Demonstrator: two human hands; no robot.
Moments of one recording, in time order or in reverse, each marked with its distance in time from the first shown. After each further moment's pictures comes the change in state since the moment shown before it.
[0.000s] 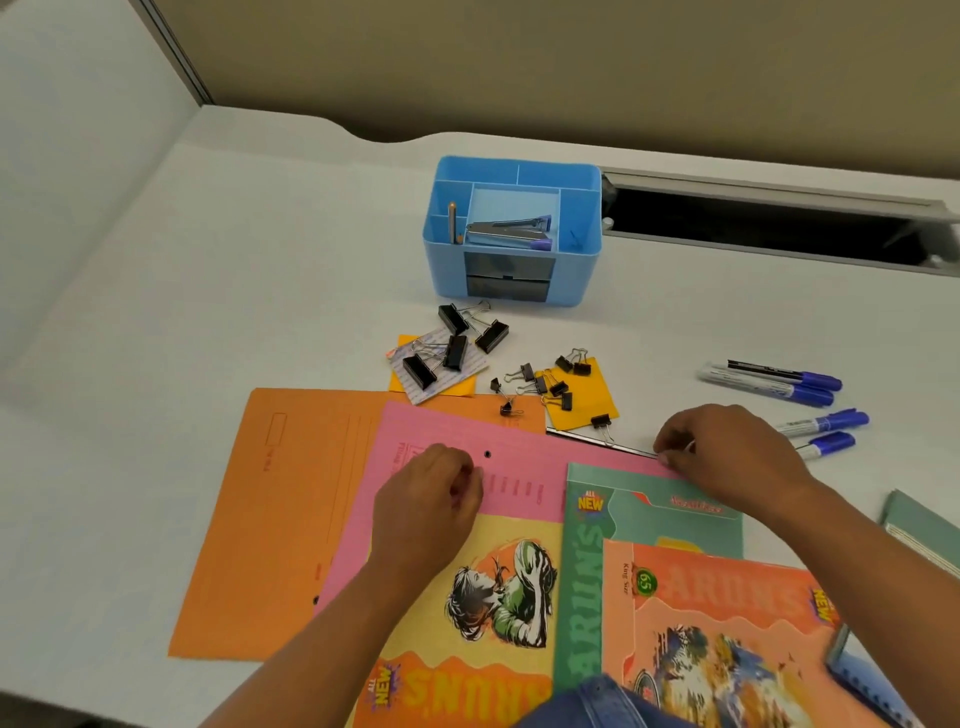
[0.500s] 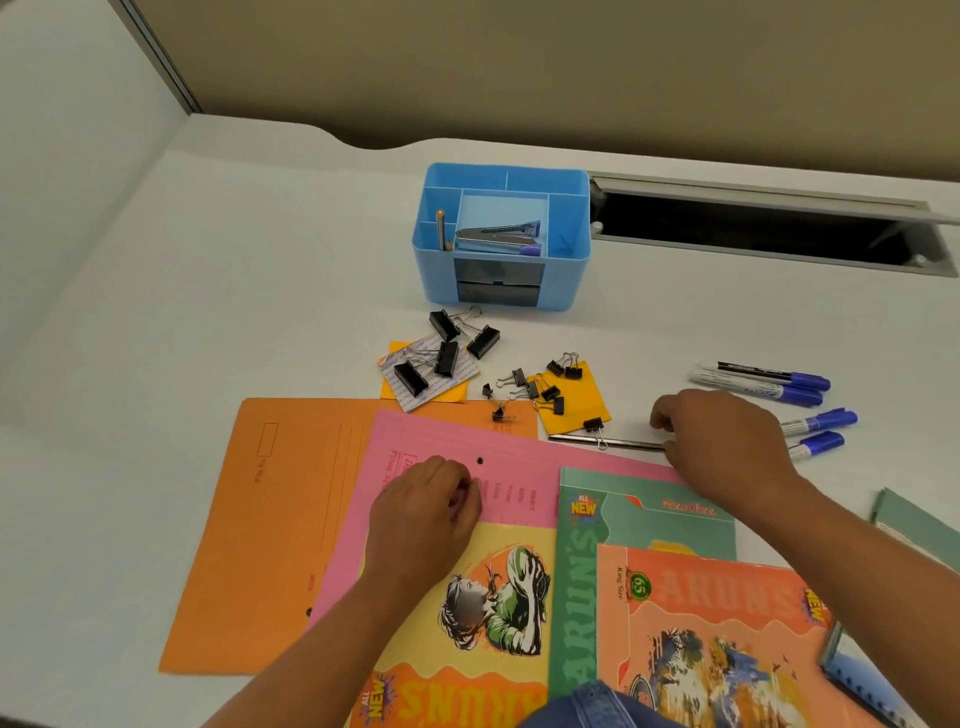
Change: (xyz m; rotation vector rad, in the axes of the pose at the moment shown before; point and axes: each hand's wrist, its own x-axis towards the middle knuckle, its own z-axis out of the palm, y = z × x) left_hand -0.003 -0.006 0.008 0.046 -0.009 0.073; right_hand 0.003 -0.013 -0.005 -0.285 0.193 -0.030
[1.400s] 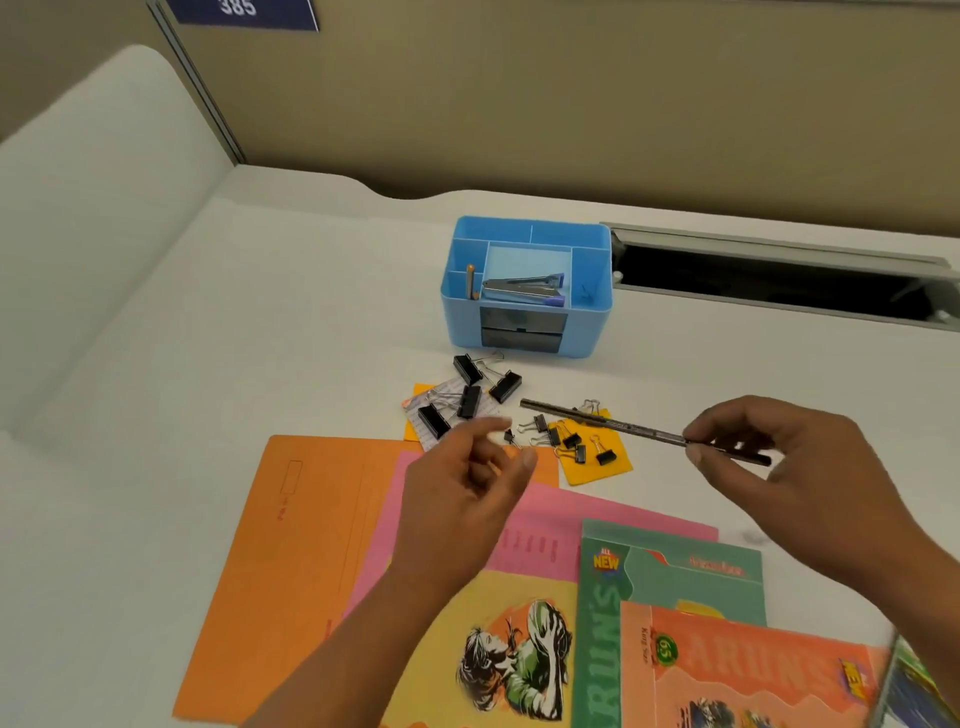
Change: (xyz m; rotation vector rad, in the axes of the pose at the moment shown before) left_hand 0.059 0.061 -0.073 -0.748 0.079 -0.258; right_hand -0.043 -0.010 -0.090 0.896 0.234 -0.120
